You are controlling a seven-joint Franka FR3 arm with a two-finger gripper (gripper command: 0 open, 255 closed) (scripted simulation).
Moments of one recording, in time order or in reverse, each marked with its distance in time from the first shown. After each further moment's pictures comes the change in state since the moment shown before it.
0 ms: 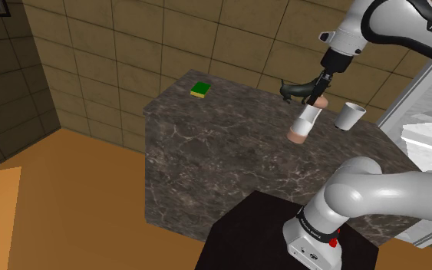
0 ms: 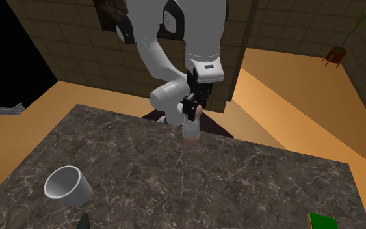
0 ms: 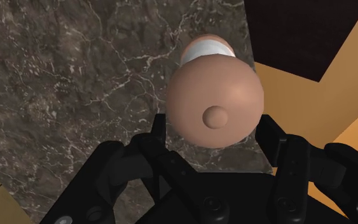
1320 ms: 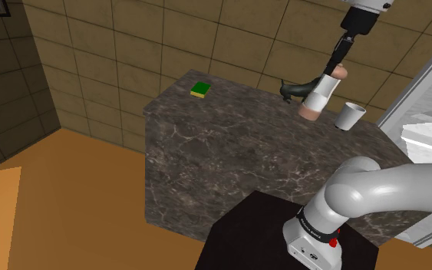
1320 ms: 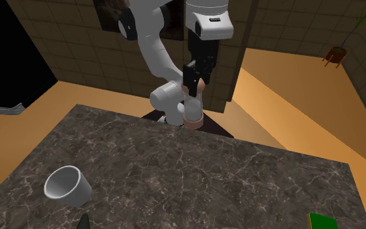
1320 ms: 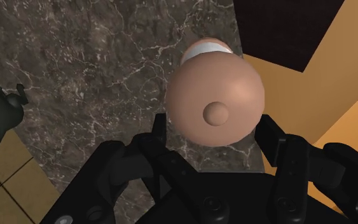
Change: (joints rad) arm 0.010 0.154 0.018 0.369 0.019 -0.214 -0.024
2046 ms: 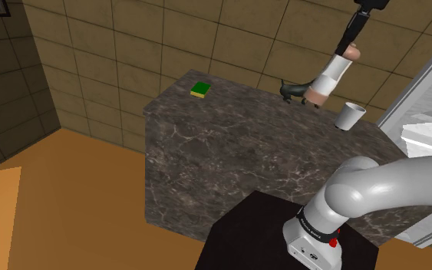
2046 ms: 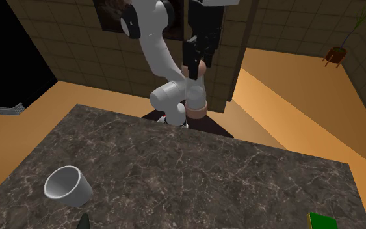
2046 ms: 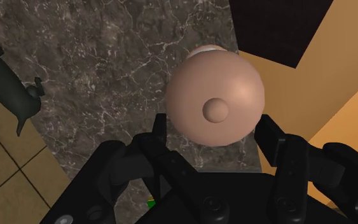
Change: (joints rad) arm 0.004 0.113 0.003 0.245 0.005 -0.132 -0.019
